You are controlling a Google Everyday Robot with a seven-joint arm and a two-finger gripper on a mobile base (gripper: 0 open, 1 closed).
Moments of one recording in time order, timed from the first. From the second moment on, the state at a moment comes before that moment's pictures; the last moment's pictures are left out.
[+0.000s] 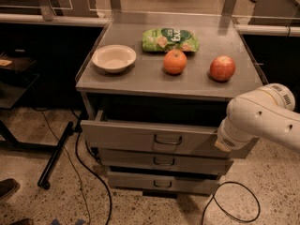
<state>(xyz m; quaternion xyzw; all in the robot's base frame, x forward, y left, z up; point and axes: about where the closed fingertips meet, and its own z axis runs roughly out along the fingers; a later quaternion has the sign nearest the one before) 0.512 -0.243 0.673 -0.45 0.88 -0.09 0.14</state>
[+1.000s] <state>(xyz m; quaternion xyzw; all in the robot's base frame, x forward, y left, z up) 0.512 -0.243 0.673 -0.45 0.88 -0.09 0.14</state>
